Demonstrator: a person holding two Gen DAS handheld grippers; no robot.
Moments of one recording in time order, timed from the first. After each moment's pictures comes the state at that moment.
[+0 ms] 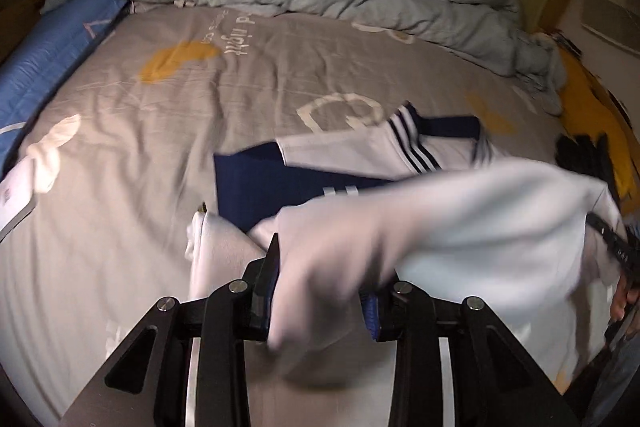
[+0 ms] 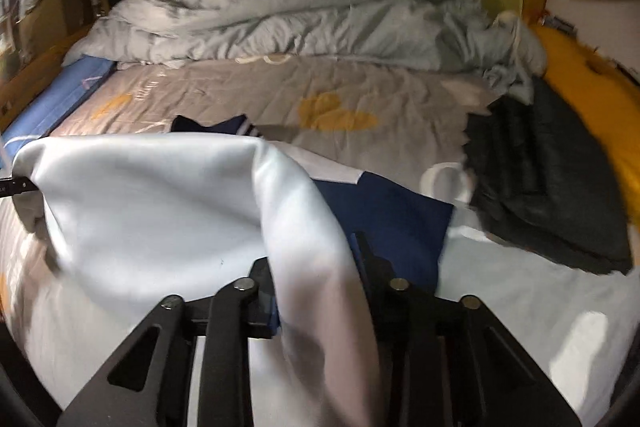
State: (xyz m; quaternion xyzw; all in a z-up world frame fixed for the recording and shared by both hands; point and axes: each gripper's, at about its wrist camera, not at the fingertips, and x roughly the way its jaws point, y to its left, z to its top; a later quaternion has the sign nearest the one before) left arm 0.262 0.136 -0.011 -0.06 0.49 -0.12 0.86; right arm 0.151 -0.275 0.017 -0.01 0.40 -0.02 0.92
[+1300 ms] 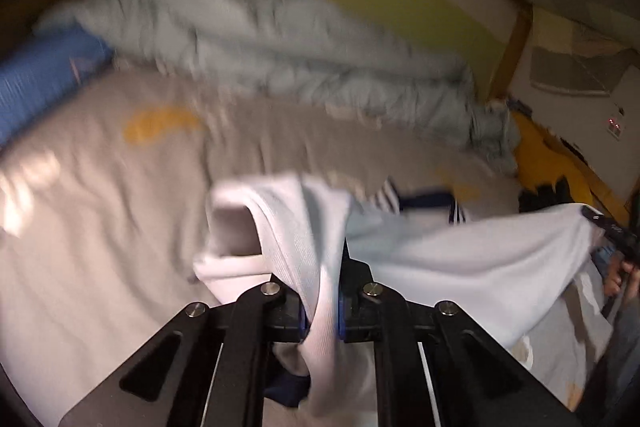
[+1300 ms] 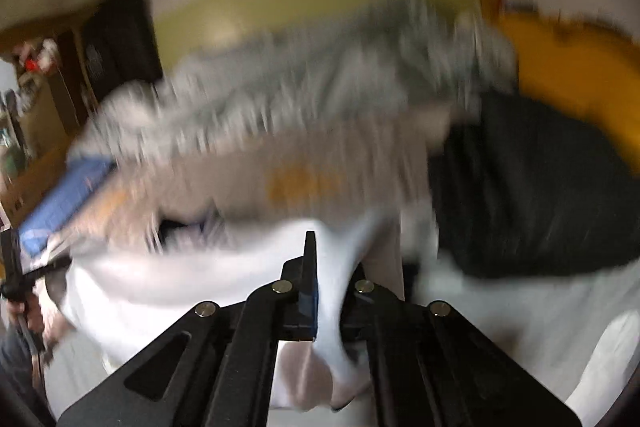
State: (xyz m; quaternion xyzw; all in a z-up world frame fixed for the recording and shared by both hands) left arm 0.238 0.187 -0.006 -0.12 0.30 -0.18 0.93; right arm 0.138 -0.353 0.047 0.10 0.25 -0.02 0.96
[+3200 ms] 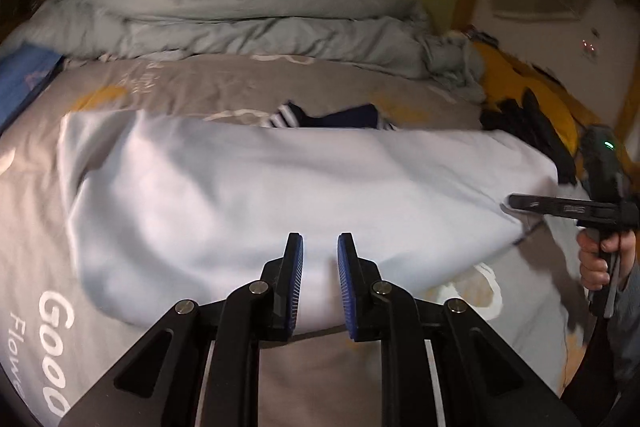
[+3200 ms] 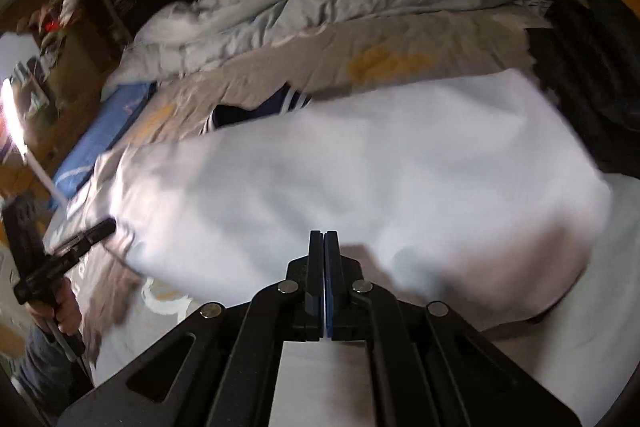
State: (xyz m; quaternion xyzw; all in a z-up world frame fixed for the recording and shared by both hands) left arm 0.178 0.058 -0.045 -0.03 0.36 -0.24 0.90; right arm 0.153 -0.268 -0.041 0.13 0.42 0.09 0.89
